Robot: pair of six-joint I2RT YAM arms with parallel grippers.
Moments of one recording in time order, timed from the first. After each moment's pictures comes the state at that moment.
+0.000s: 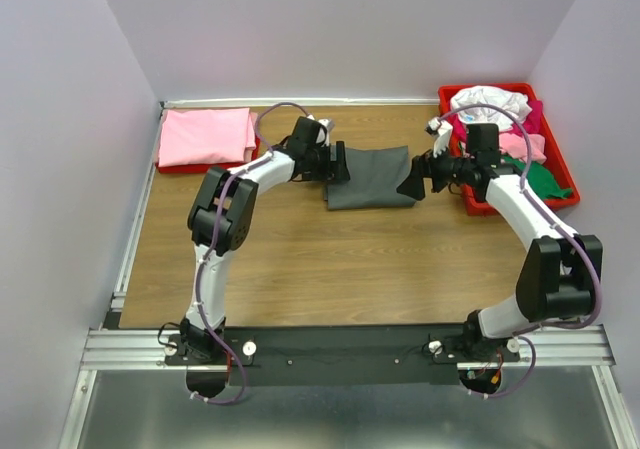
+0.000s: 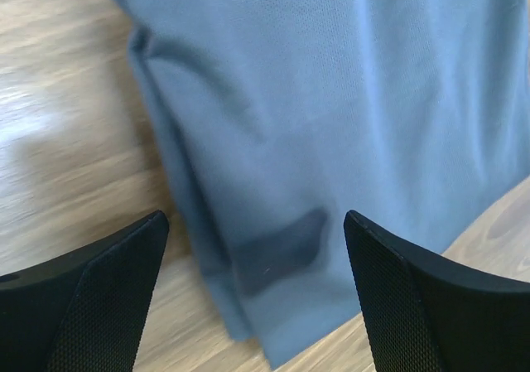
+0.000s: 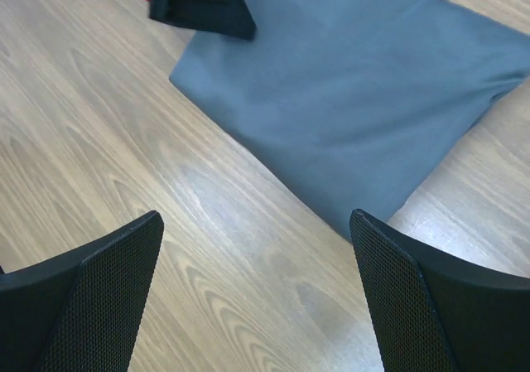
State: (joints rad) left arm -0.45 2.16 1.56 -0.18 0.30 -0.42; right arm 0.07 1.50 1.08 -0.35 -0.74 -0.26
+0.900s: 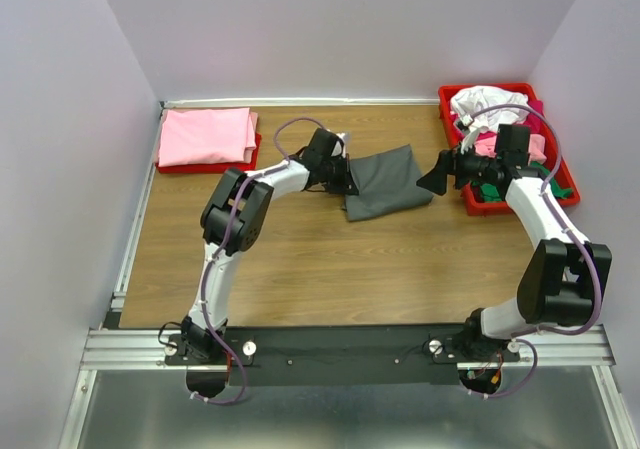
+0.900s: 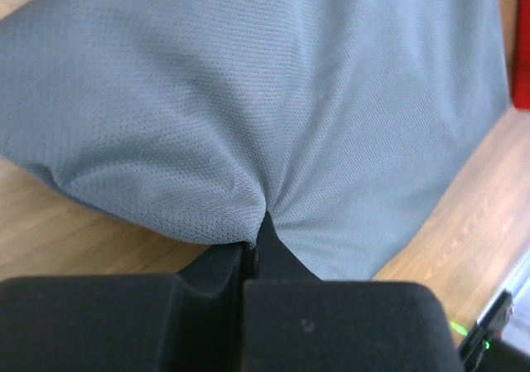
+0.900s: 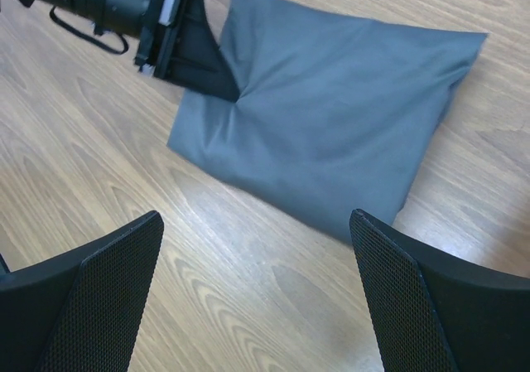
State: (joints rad) left arm -0.54 2.25 1.60 -0.15 0.40 -0.56; right arm -0.10 1.47 1.07 -0.35 -0.88 -0.27
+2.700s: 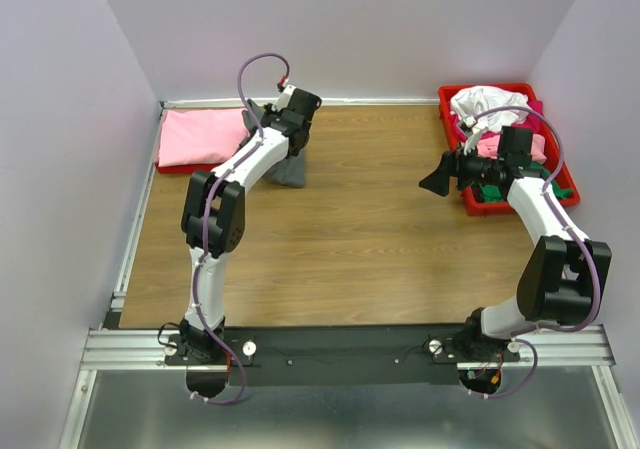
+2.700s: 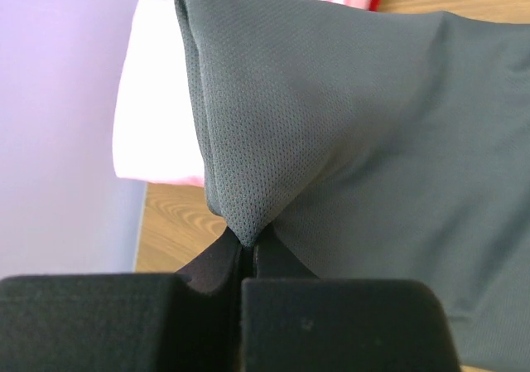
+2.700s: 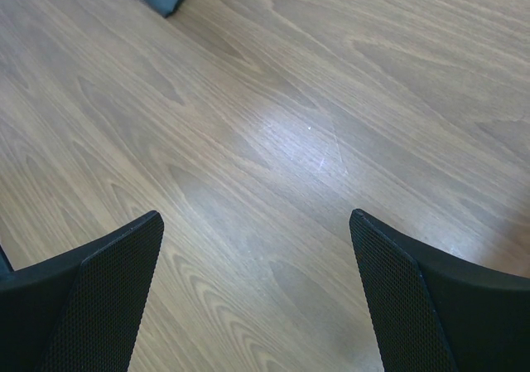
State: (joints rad) left arm -0.44 2.12 1.83 -0.58 -0.91 -0.03; right arm -0.13 1.48 1.06 -0.35 -0.91 -0.28
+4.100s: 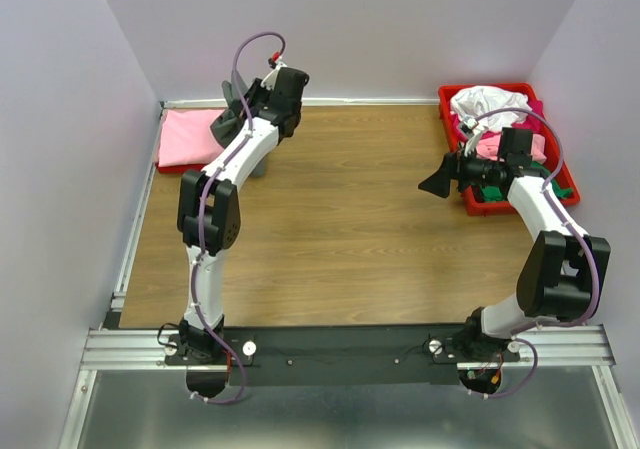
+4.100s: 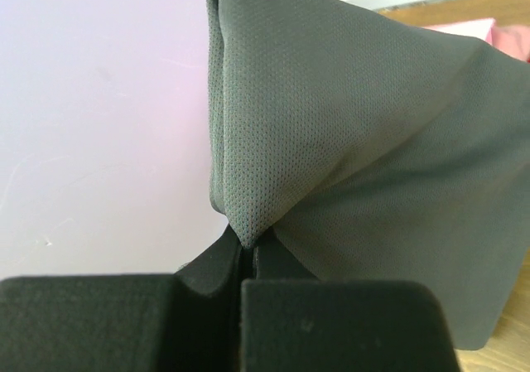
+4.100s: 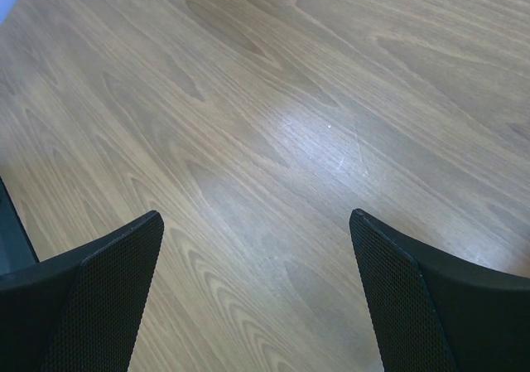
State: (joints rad) left arm -0.38 2.13 1.94 -0.43 -1.08 0.31; right arm -0.15 1.51 1.06 -0.36 -0.98 -0.29
